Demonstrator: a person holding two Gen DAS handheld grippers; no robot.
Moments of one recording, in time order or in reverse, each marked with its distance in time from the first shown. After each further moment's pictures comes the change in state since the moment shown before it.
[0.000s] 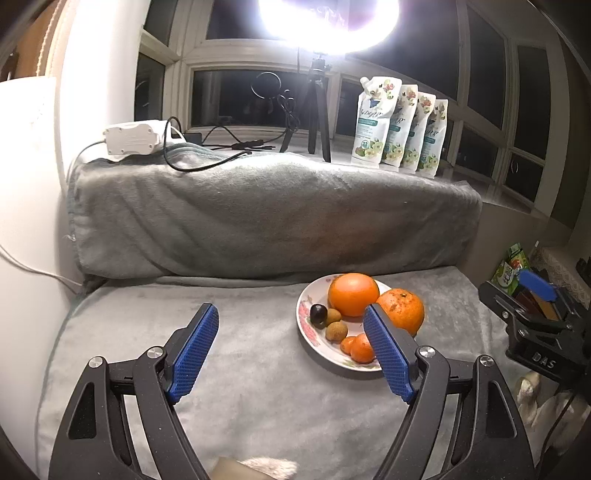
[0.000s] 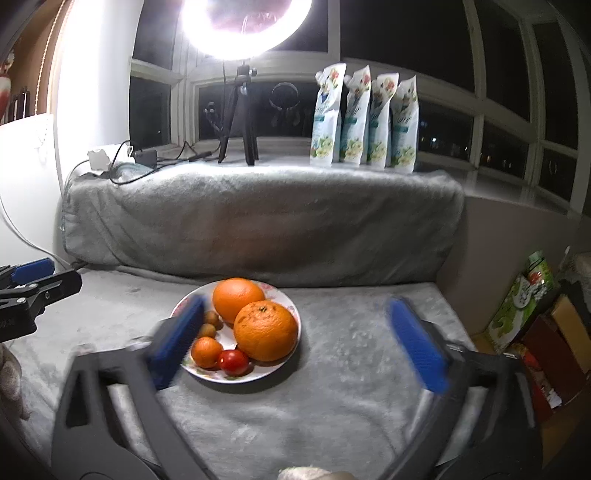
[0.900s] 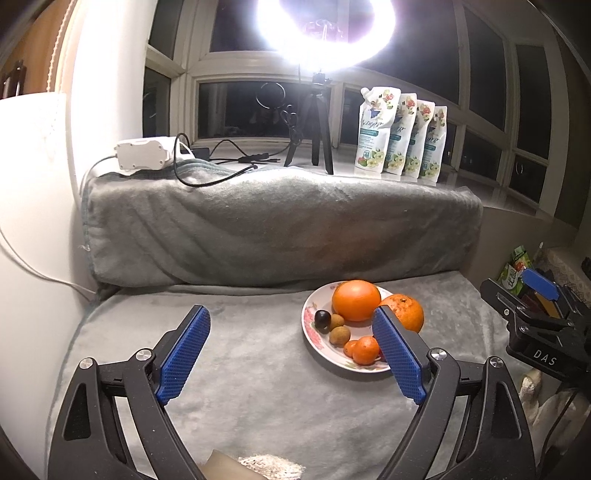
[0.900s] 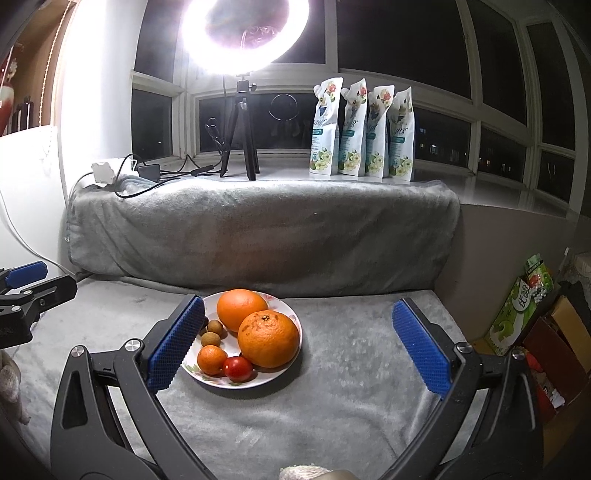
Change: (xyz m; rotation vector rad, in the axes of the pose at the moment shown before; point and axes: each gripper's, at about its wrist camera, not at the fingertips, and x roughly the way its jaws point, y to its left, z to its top) left arm -0.017 -0.006 0.001 0.013 -0.037 0.043; right arm -0.010 0.002 0.002 0.017 -0.022 0.004
